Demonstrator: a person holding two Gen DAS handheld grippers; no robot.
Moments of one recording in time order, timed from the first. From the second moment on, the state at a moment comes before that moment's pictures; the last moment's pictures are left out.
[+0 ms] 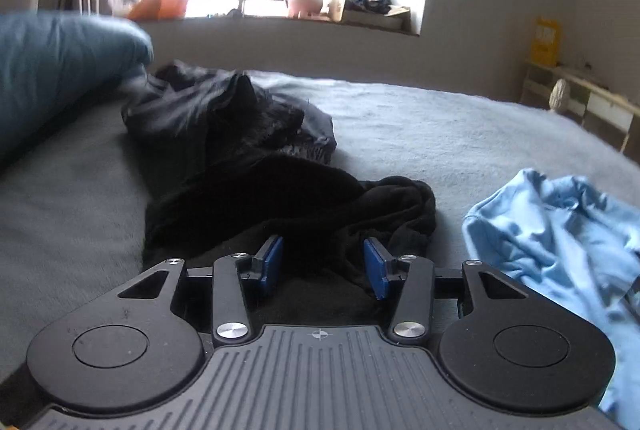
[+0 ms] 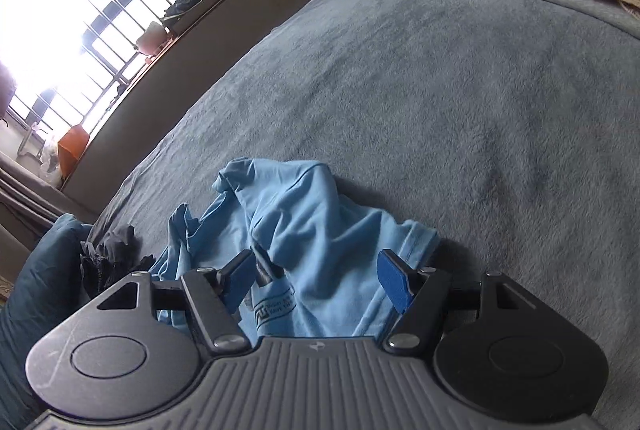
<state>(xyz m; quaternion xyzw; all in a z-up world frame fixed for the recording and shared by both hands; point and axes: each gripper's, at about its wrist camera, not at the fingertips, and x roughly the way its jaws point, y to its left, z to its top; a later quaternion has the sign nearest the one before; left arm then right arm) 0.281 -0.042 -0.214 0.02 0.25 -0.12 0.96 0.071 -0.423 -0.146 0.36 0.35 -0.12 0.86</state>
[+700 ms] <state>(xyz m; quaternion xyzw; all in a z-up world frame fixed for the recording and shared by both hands) 0.275 0.032 -0.126 -0.09 0.19 0.05 0.98 0.035 -0.398 -0.133 0.36 0.35 -0.09 0.86</state>
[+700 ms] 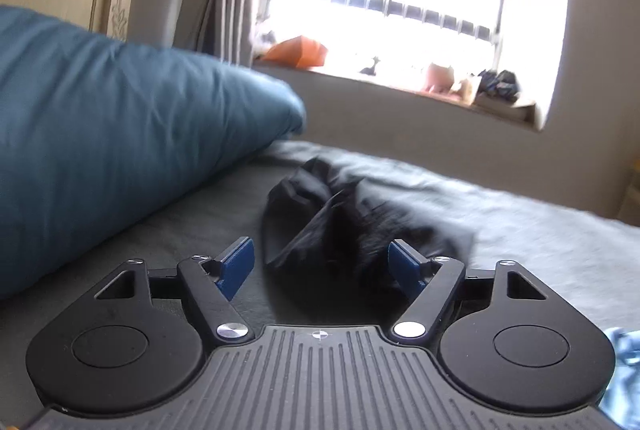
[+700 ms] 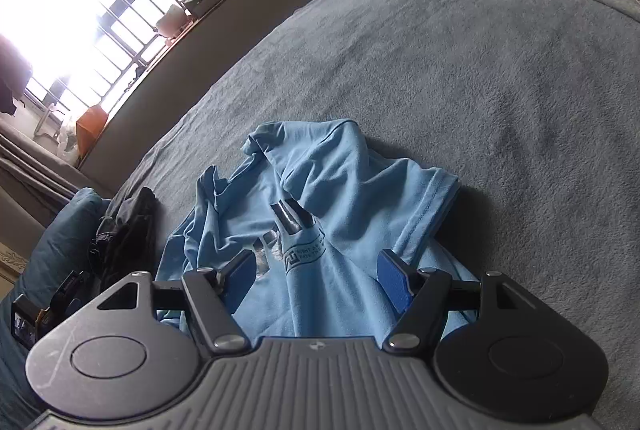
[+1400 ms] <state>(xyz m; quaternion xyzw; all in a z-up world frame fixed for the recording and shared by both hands) 0.067 0.013 -0.070 -0.10 0.38 -0.25 0.89 -0.186 -0.435 -0.111 0.45 0.27 -0.09 0.84</state>
